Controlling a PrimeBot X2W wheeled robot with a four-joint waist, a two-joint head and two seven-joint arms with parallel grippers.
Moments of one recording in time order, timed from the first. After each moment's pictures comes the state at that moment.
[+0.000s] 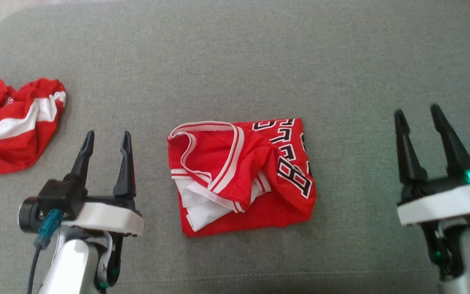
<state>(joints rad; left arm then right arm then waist) -0.12 0.16 -0.22 0.11 -0.23 0.11 -0.25 -0.08 -0.15 0.03 -0.09 0.26 0.13 -0.01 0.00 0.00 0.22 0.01</state>
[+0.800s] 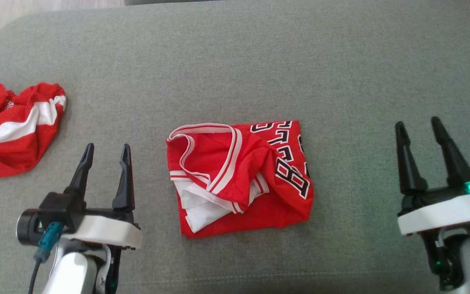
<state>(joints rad) -0.06 0.18 -0.23 0.07 -0.23 0.12 -0.25 -0.03 -0.14 0.01 -0.12 0.25 0.13 0.02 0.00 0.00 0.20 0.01</state>
